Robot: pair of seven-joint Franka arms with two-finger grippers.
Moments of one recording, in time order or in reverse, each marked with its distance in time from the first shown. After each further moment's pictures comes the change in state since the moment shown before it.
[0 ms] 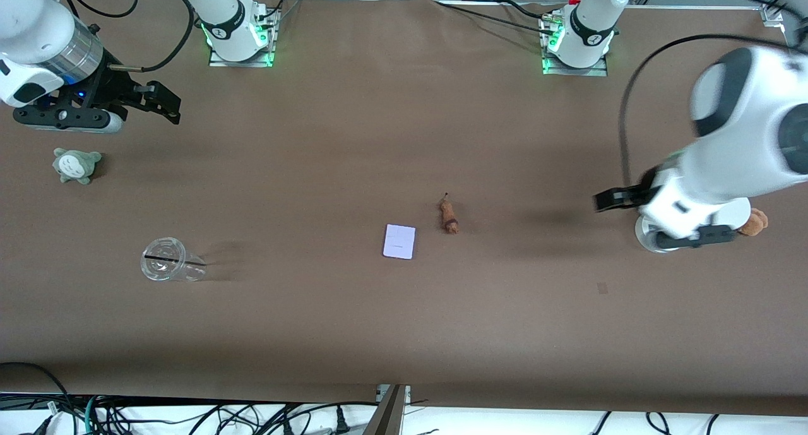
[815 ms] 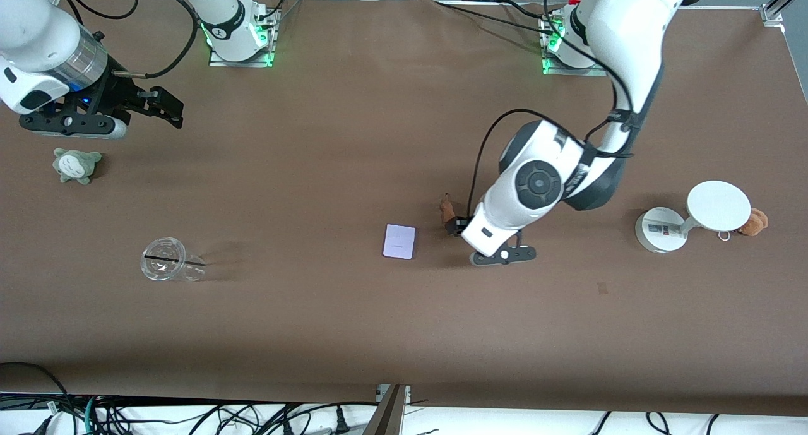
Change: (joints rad) left arm -0.297 0.300 0.006 -0.002 -0.013 0.391 -0.226; right arm 0.000 0.021 0.001 -0.006 0.000 0.020 0.000
